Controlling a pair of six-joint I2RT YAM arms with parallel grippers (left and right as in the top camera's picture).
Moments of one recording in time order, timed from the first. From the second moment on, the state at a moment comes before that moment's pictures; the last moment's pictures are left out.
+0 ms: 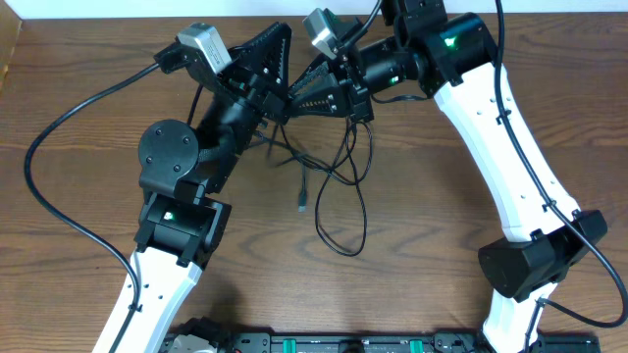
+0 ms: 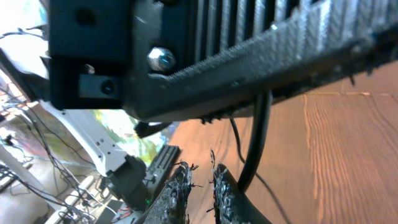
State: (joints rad) left arm -0.35 1.11 1.04 0.34 0.19 -0.59; right arm 0.46 1.99 2.22 -1.10 -1.38 -0.67
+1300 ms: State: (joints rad) left arm -0.34 1.11 1.04 0.33 0.33 -0.59; right arm 0.46 1.99 2.22 -0.98 -1.30 -0.57
